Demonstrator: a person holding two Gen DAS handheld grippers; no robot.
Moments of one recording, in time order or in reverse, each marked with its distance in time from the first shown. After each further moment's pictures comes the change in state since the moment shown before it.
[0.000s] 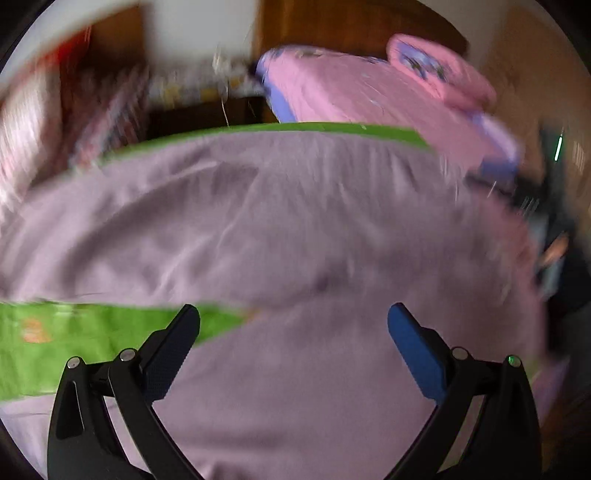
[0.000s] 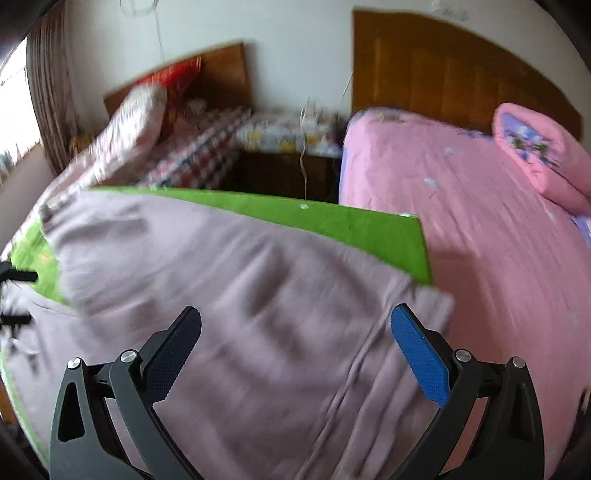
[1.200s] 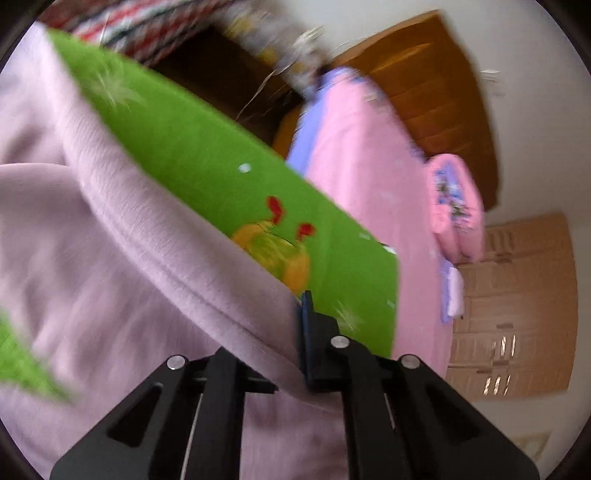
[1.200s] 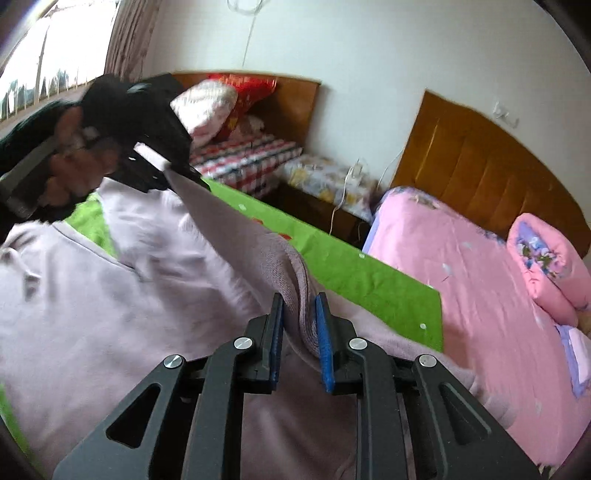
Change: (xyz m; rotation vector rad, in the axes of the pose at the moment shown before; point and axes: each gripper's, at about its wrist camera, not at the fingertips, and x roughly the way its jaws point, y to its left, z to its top) left arm 0.012 0.035 0.087 -0.554 -0.081 -0.284; right arm -0.088 0.114 -0.049 -0.308 -0.243 -0.040
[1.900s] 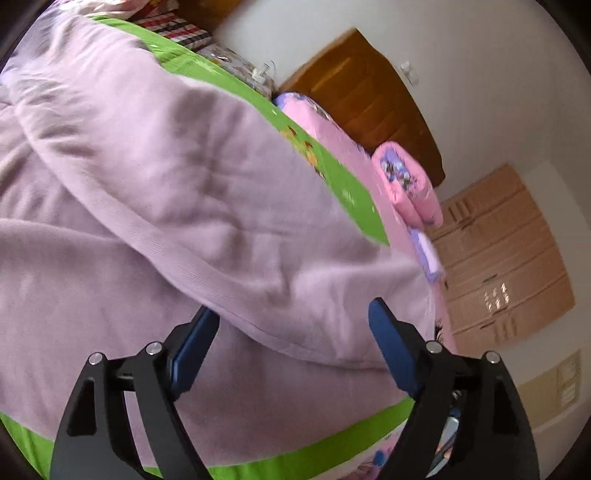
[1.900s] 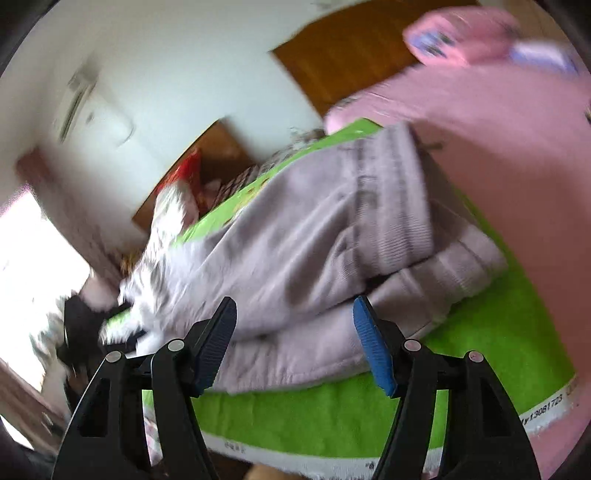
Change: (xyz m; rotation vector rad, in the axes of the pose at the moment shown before) left arm -0.100 0.121 -0.214 0.176 -0.156 -0.124; right arm -0.130 0.000 -0.203 0.942 -0.025 0.153
